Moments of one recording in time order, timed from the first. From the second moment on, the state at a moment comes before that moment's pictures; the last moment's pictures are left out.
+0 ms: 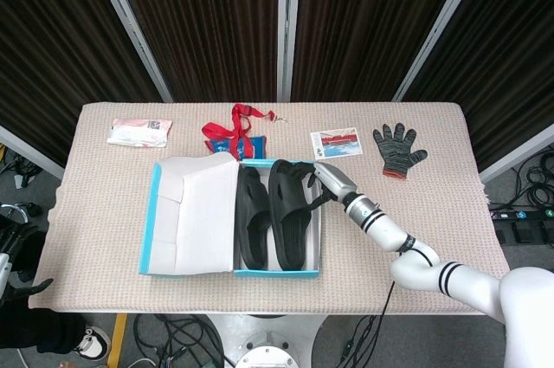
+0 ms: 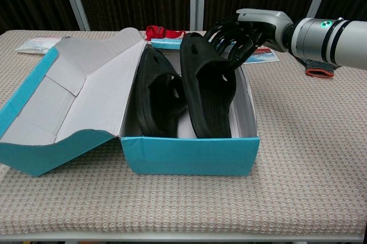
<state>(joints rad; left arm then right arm) -0.03 -1.22 0.03 -1.17 1.51 1.42 -0.52 0.91 -1.57 0.21 -1.17 -1.35 0.66 0.73</state>
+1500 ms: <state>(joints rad) -0.02 -1.20 0.03 -1.20 1.51 1.43 -0.52 0.90 -1.41 0.21 -1.46 -1.53 0.75 1.24</state>
